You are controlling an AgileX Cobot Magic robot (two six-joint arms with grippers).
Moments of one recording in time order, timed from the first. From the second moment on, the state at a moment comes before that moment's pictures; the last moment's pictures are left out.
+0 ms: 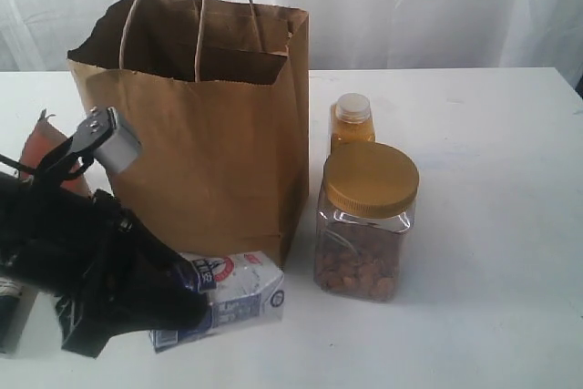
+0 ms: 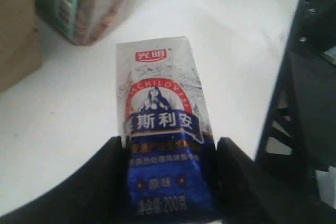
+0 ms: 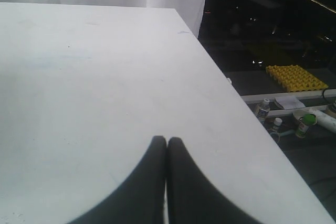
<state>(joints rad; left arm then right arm) -0.43 1.22 -0.67 -1.06 0.91 1.26 -0.23 0.00 0.00 -0.04 0.35 -0.04</state>
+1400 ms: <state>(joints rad) -0.43 0.81 -0.97 -0.73 0.08 1.23 -0.23 0.00 0.00 -0.04 0.35 -0.04</state>
